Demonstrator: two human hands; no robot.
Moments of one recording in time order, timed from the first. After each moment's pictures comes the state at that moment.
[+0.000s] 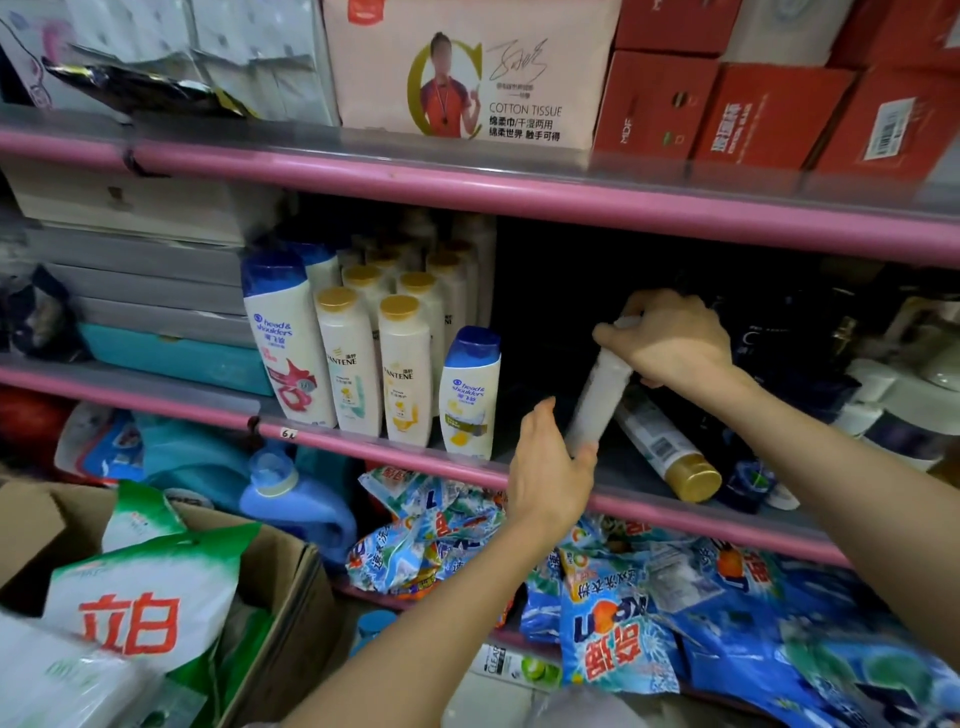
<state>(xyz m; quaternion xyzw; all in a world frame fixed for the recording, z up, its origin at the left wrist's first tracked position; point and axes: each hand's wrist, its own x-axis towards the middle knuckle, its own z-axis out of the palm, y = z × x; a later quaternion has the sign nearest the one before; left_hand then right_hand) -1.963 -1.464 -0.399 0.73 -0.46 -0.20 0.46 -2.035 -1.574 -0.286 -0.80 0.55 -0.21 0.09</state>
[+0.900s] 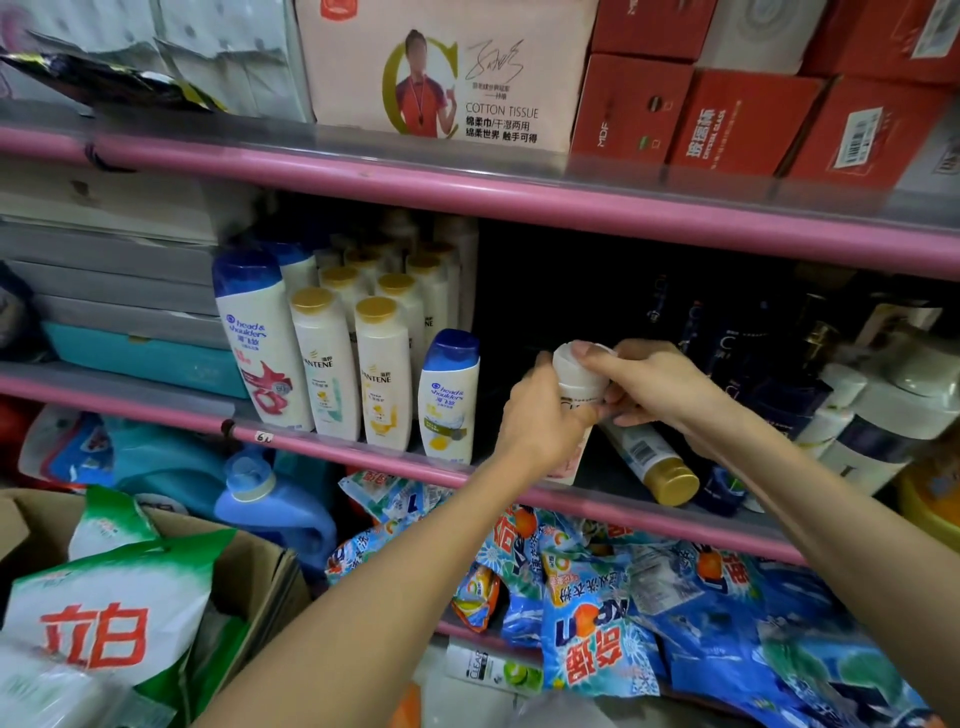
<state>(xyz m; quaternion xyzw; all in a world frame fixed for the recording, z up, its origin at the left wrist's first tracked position) -1.950 -1.490 -0.355 0.68 -0.51 -0.21 0.48 -2.059 -1.553 -0.305 -0.76 0.44 -0.26 0.40</state>
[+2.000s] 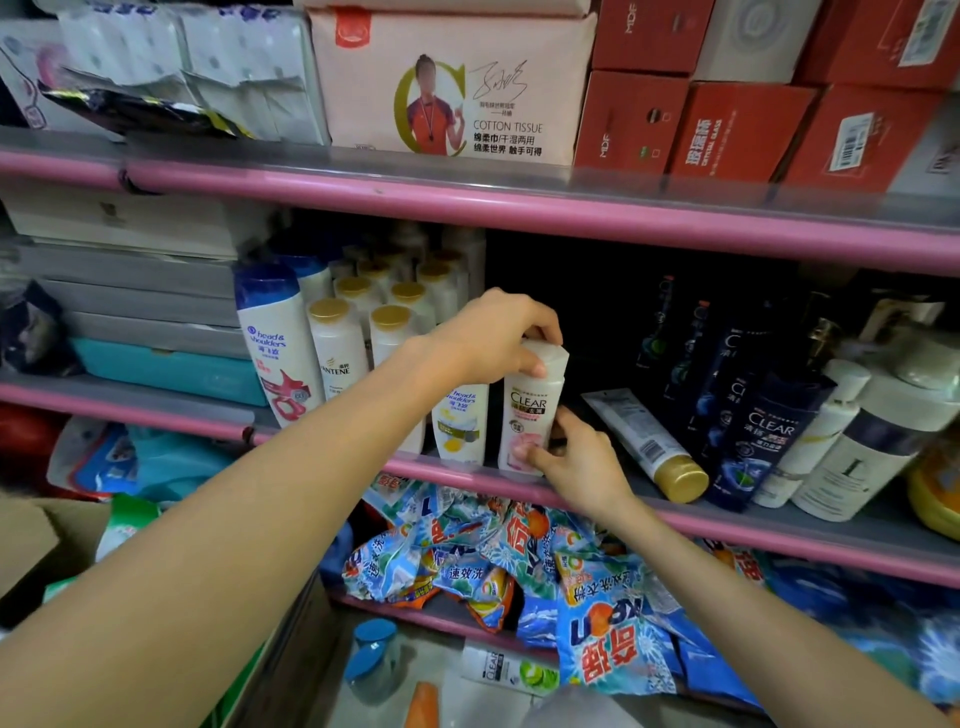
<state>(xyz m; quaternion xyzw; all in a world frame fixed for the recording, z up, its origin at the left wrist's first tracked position) -1.876 -1.480 -0.269 0.66 -0.73 -0.06 0.19 -2.021 -1.522 -0.406 -0.81 0.43 -0.26 0.31</state>
